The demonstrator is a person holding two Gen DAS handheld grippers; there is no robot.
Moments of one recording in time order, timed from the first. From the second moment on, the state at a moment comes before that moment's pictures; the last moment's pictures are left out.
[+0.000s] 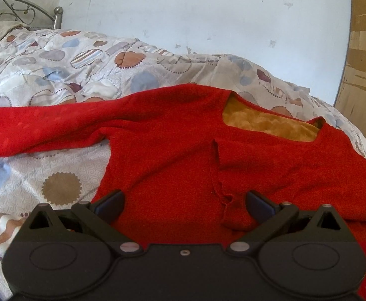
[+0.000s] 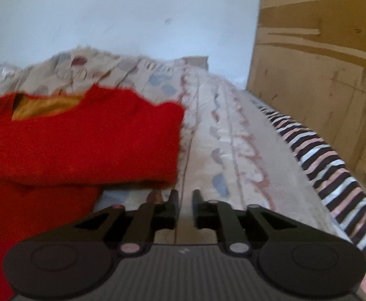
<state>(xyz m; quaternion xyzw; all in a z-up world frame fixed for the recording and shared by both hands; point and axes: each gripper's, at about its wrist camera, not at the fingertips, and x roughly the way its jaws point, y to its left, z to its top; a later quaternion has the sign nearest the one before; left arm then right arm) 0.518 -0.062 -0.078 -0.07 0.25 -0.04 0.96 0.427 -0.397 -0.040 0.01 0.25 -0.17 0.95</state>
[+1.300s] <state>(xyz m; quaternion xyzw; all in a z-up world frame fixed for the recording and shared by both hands) 0.424 0.213 -0.042 -0.17 0.29 0.15 0.93 0.293 -0.257 0.015 0.11 0.28 0.09 0.95</state>
